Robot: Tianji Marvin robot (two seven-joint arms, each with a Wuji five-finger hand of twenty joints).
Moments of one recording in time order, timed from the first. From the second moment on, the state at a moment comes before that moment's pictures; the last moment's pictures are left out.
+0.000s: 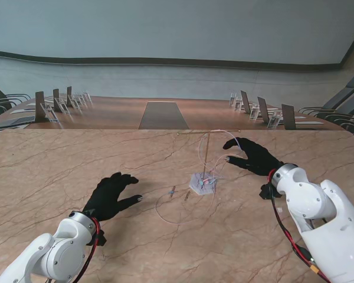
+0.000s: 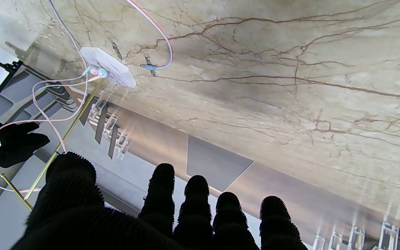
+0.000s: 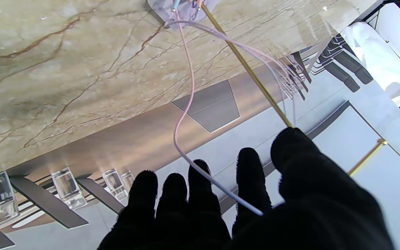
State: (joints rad) left arm 1.78 -1.08 -1.30 -1.80 0.73 0.05 -0.05; right arm -1.49 -1.05 1.41 -1.61 -0.51 -0.10 0.29; left_hand 0.64 0.05 -0.02 -0.04 0.20 0.06 0.43 0.35 0.23 0.05 0.22 0.23 0.08 0.00 0.04 0.30 -0.05 0.09 0.11 0.44; right_hand 0.67 -0.15 0.38 -0.02 0.12 -0.14 0.86 0.38 0.17 0.06 0.53 0.27 0.12 -0.07 0.24 0.21 -0.01 -0.14 0.52 0.38
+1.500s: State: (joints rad) left arm 1.79 -1.08 -1.30 -1.80 0.72 0.00 -0.06; right arm -1.56 -1.06 1.39 -1.68 -0.57 -0.15 0.18; left_hand 0.64 0.05 -0.02 -0.04 0.20 0.06 0.43 0.36 0.23 0.05 0.22 0.23 0.08 0.00 0.04 0.30 -0.05 0.09 0.11 0.44; right_hand 0.88 -0.48 1.22 -0.15 0.99 -0.12 1.11 0.78 0.81 0.25 0.85 0.37 0.54 0.16 0.59 0.39 0.22 0.10 0.96 0.26
